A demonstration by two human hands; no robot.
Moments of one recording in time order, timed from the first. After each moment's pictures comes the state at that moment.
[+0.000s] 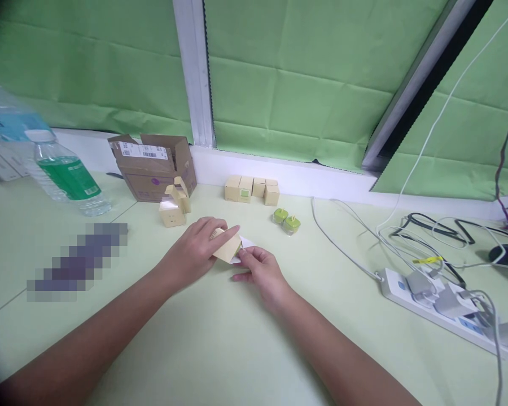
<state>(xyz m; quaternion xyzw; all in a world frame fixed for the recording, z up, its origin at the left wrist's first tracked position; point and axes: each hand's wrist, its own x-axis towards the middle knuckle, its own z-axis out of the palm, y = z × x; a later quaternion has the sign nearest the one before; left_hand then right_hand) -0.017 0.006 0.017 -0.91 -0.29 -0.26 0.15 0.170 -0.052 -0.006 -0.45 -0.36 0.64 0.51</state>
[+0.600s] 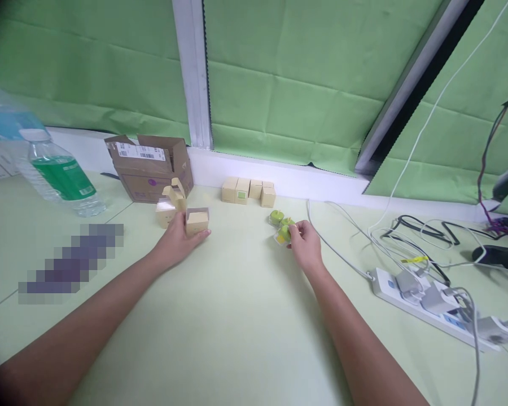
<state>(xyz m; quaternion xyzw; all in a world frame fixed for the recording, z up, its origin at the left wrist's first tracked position) -0.050 0.055 -0.013 -0.72 -0.57 -0.36 -0.18 0.274 -0.008 -0.004 -0.65 -0.43 0.25 0.57</state>
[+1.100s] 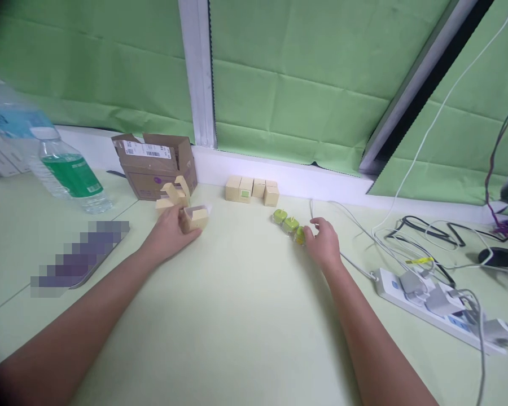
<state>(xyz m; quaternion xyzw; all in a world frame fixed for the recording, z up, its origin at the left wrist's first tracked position) -0.076 0.064 -0.005 -0.74 -0.61 -0.29 -0.06 0.326 -0.003 -0.014 -0.75 -0.54 0.03 0.39</state>
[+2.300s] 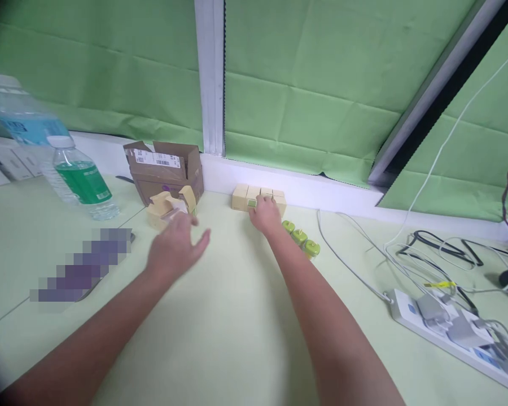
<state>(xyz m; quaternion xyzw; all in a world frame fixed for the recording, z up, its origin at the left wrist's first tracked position) -0.050 0.031 0.016 -0.74 -0.58 -0.30 0.15 0.188 0.129 0.018 -0.66 -0.72 -0.03 0.21</state>
